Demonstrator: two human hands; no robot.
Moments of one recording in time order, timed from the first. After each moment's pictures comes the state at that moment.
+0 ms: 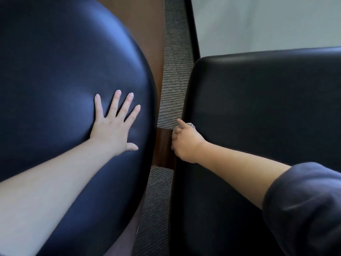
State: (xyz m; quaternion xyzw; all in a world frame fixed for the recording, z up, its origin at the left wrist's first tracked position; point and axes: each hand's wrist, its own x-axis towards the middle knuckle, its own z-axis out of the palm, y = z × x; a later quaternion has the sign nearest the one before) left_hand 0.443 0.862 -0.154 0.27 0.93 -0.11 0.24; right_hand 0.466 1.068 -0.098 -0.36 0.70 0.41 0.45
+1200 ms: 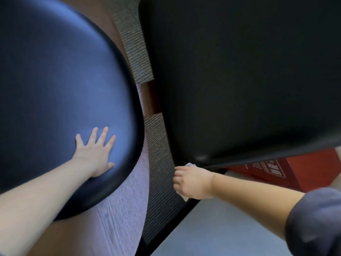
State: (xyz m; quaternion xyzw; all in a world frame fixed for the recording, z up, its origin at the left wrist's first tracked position) left_hand 0.578 0.792 -0.073 0.35 0.79 -0.20 0.47; right_hand 0.772 1.034 -0.033 -0.39 0.86 -0.02 0.32
